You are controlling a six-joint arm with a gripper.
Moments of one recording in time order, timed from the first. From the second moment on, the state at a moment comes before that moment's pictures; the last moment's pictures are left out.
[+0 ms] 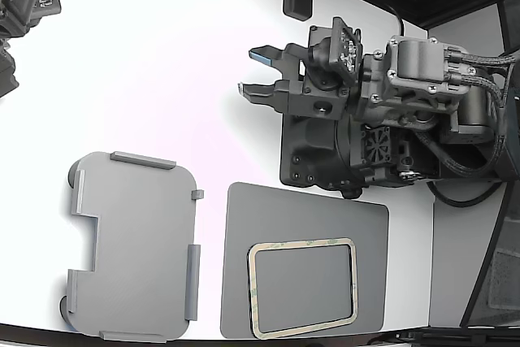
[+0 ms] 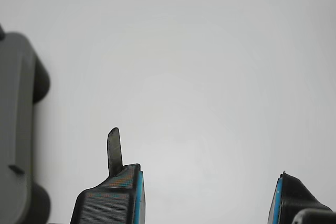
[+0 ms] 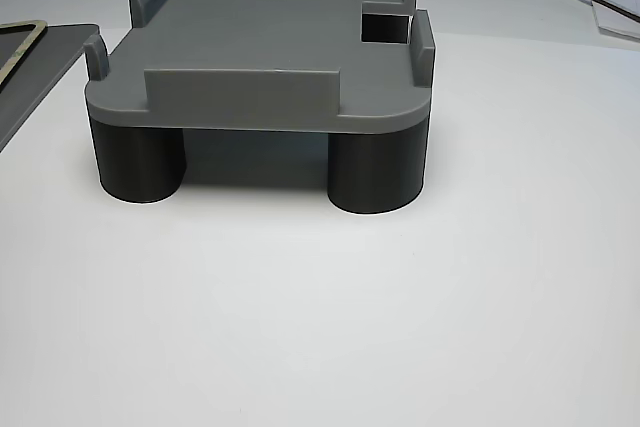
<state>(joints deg) 0.2 168.0 152.3 56.1 7.6 7.5</state>
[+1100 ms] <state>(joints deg) 10.9 149.5 132.1 60.9 11.4 8.6</state>
